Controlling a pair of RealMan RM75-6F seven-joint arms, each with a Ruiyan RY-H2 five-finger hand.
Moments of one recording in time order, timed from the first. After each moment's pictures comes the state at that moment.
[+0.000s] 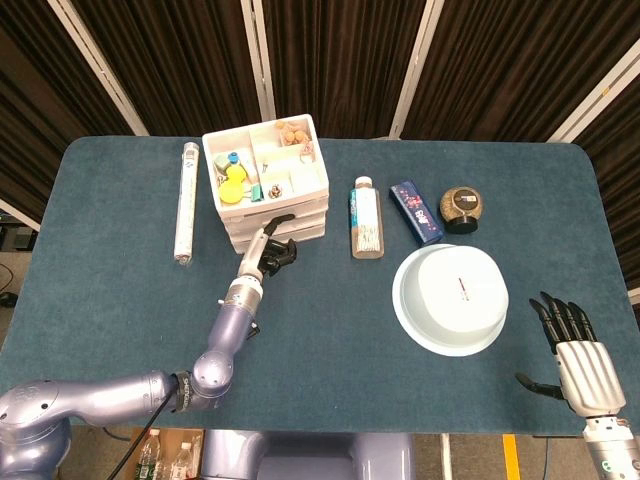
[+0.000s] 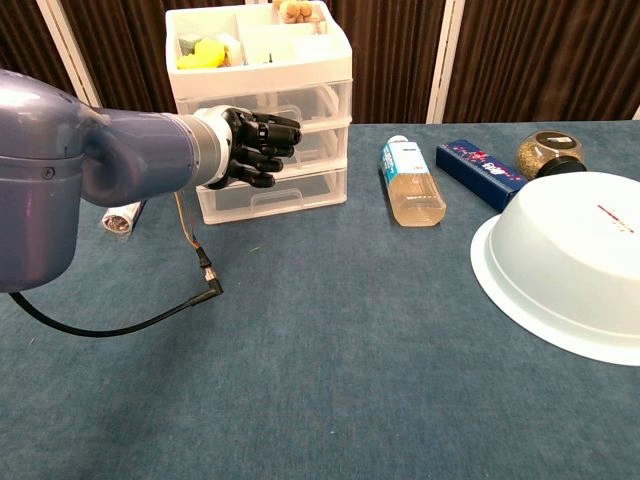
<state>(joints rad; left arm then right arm) -0.94 -1.84 -0.65 -1.50 0.31 1.01 -0.01 0.07 -1.08 0.01 -1.68 -1.57 1.46 0.02</state>
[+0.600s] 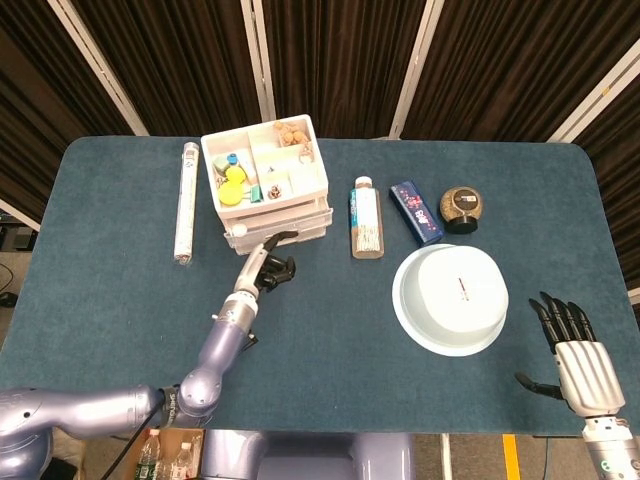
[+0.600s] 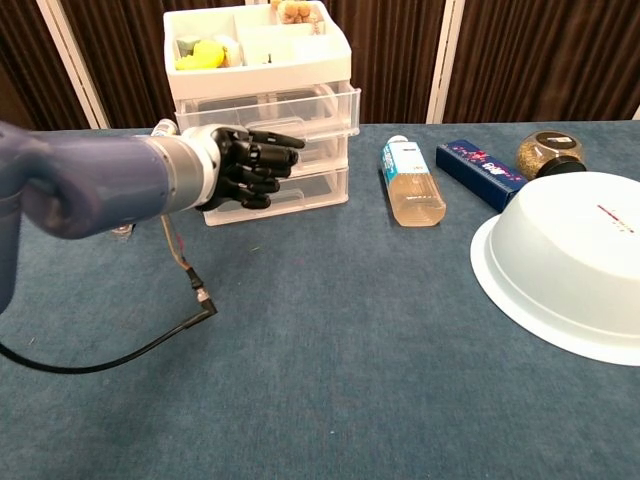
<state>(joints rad) -0.87 -1.79 -0.57 -1.62 0.36 1.02 -0.02 0.07 -1.09 0.01 -1.68 -1.57 1.46 0.01</state>
